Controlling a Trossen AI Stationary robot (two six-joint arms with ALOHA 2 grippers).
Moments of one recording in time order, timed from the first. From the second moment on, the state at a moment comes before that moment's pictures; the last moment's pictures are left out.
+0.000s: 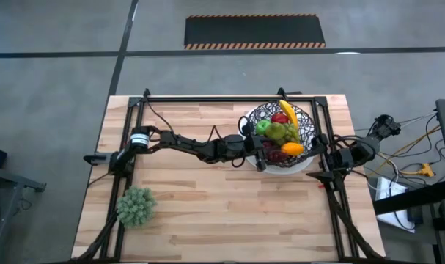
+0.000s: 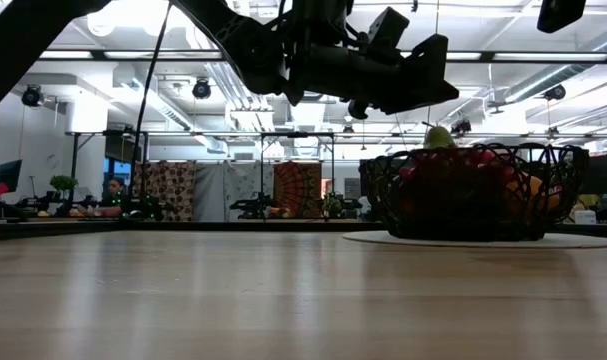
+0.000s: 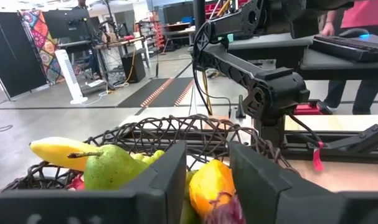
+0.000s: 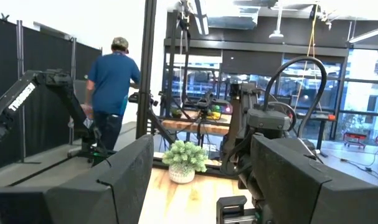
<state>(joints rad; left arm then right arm) 0.02 2.14 1.45 0.69 -0.24 0.11 0.63 0.18 0.25 0.19 0.39 -0.20</state>
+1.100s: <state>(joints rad) -0.15 1.83 1.20 0.56 -0.21 0.40 0.57 0.21 0.08 0.43 0.50 -0.27</state>
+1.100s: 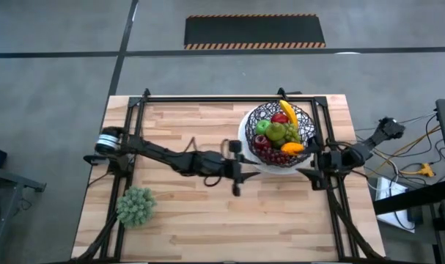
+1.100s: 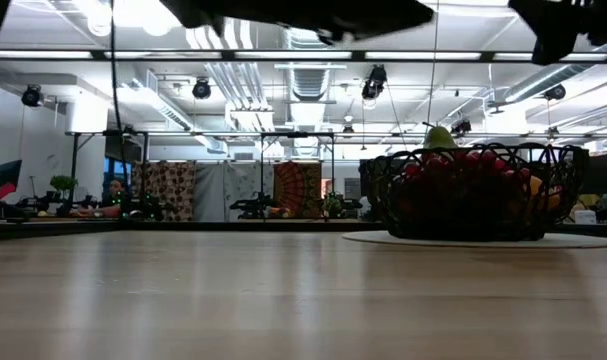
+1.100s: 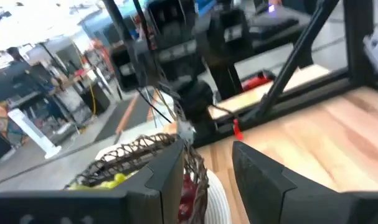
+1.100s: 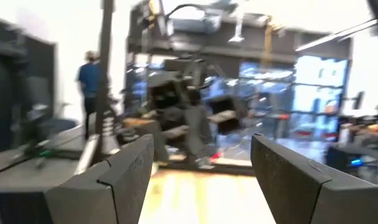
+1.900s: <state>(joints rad) -0.16 1.16 0.42 0.93 -0.33 0.35 0.11 0.68 0.18 0.63 0.16 -0.29</state>
